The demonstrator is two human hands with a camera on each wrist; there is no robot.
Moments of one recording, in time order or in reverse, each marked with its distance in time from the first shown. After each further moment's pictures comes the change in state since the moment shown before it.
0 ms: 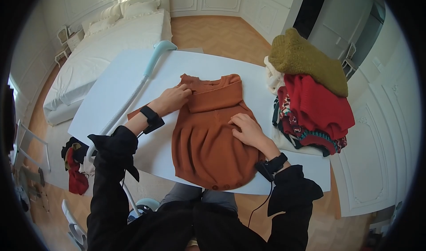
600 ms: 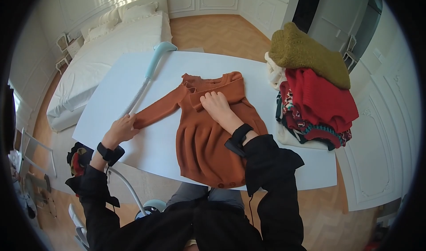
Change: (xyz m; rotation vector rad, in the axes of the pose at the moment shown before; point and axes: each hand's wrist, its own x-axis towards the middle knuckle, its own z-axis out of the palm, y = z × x) left_hand -0.178 -0.041 -0.037 0.030 -0.157 -0.467; right_hand 0.118 -0.010 0.067 -0.679 0.163 -0.181
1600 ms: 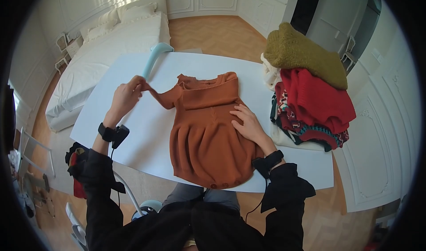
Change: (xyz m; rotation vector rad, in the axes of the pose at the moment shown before) left_hand 0.067 0.050 -0.063 -0.342 0.463 0.077; right_hand -0.125 0.050 -0.035 0.721 -0.024 0.342
